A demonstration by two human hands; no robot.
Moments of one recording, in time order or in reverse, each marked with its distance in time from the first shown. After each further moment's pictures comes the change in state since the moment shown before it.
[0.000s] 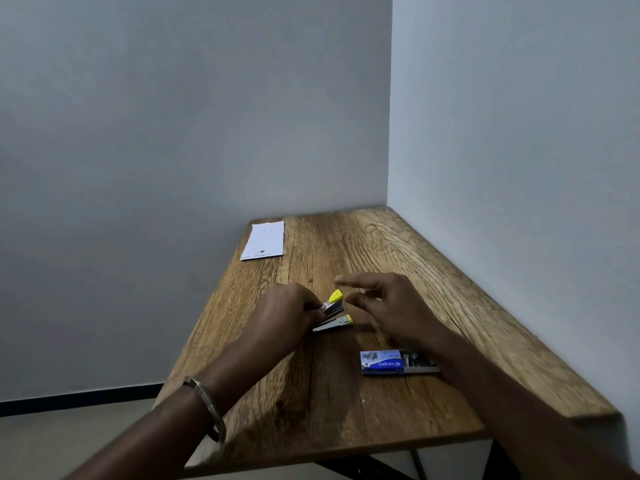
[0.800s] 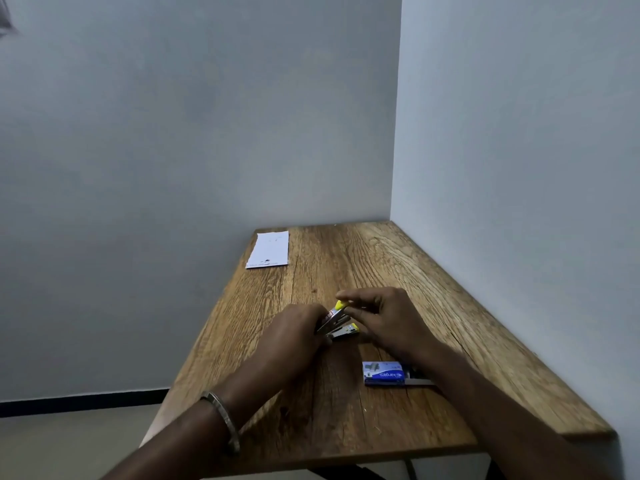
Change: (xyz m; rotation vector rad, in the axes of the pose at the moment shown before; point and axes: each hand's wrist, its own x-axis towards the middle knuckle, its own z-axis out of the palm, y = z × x) left_hand -0.009 0.003 0.012 0.051 -0.046 0.028; right_hand 0.000 -0.003 0.009 -0.008 0.050 -0.002
